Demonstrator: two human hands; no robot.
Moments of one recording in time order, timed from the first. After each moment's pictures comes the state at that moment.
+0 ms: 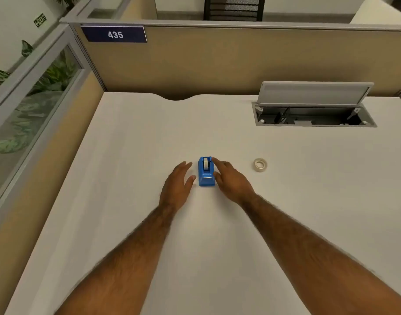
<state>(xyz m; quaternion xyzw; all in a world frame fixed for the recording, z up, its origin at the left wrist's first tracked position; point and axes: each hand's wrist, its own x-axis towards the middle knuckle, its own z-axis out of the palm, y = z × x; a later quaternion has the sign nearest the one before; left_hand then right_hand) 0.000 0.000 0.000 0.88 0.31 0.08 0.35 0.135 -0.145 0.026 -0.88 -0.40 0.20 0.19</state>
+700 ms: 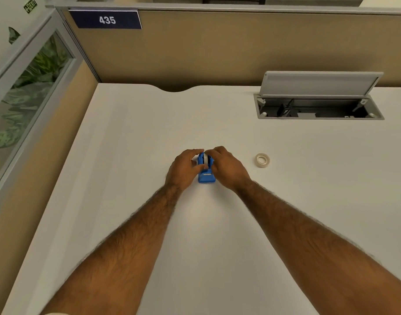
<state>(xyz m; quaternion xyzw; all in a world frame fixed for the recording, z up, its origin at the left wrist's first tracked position) 0.046 0.011 0.019 0.82 0.31 0.07 0.47 0.150 -0.116 0.032 -0.87 -0.42 0.15 0.20</state>
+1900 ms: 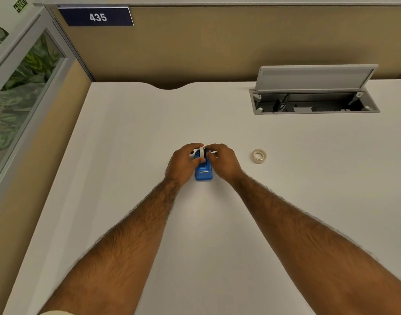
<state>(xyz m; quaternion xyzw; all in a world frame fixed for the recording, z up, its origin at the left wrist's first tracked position) 0.056 0.010 0.028 0.83 0.29 0.09 0.47 0.153 -0.106 0.034 -0.86 -0.26 0.22 0.38</state>
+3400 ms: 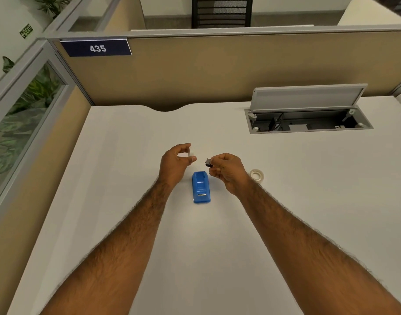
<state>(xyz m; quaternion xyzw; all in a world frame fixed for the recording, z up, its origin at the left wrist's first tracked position) 0.096 0.044 0.064 0.75 0.35 0.15 0.55 0.188 -0.097 0.062 -0.68 0.04 0.36 0.64</state>
